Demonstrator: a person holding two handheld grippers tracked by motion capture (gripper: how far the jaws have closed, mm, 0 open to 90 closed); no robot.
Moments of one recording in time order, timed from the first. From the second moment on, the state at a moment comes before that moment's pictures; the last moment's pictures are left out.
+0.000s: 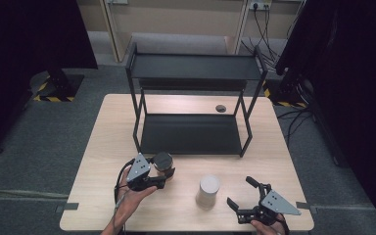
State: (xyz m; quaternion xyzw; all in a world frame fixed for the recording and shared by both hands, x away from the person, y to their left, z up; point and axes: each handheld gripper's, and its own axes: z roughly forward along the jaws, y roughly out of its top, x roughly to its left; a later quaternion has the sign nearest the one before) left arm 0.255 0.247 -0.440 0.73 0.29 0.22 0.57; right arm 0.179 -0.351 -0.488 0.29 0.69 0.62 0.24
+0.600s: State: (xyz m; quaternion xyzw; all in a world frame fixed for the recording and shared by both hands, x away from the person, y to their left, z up) left arm 0.260 0.258 -0.415 0.72 0.30 0.22 0.58; right arm 0.179 -0.351 -0.488 0.29 0.69 0.62 0.24
